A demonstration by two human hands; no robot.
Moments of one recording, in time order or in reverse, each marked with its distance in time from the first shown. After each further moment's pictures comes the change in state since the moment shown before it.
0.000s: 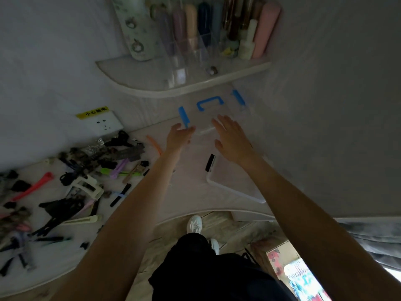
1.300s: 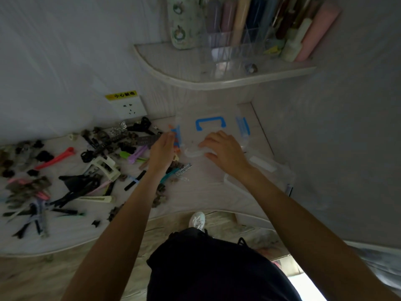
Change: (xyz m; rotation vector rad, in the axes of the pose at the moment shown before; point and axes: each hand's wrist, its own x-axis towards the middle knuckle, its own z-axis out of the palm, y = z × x) left_hand -0.049 -0.032 -0.090 0.114 0.199 0.209; right_hand 0.005 -0.060 0.025 0.172 0.187 -0.429
